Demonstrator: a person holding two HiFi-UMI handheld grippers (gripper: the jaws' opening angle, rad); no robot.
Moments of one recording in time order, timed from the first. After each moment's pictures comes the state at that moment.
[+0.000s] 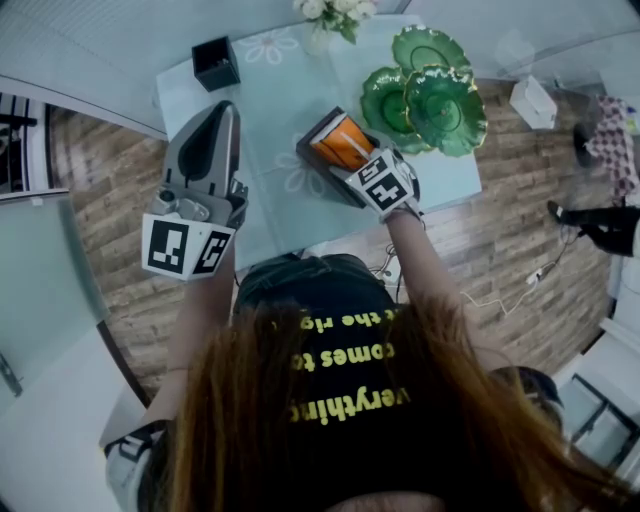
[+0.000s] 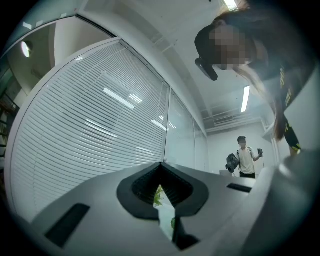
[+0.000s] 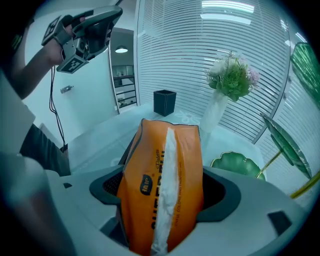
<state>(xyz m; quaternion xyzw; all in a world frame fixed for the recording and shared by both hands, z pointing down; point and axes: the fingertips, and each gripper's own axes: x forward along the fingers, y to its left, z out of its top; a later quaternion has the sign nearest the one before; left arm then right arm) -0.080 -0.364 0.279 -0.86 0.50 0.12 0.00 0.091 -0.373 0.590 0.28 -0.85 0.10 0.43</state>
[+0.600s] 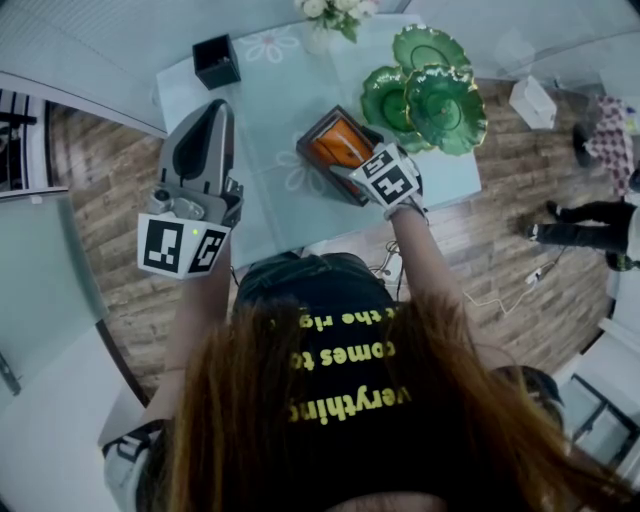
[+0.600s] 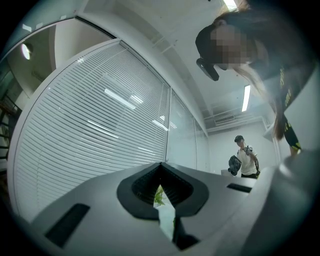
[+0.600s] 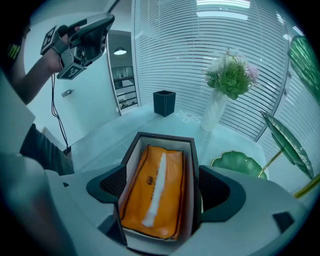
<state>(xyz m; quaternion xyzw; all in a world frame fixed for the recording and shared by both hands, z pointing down) -0.088 -0.363 0.279 -0.85 0.50 0.12 0.00 0.093 -0.376 0.584 0.27 -0.86 0.12 0.42</state>
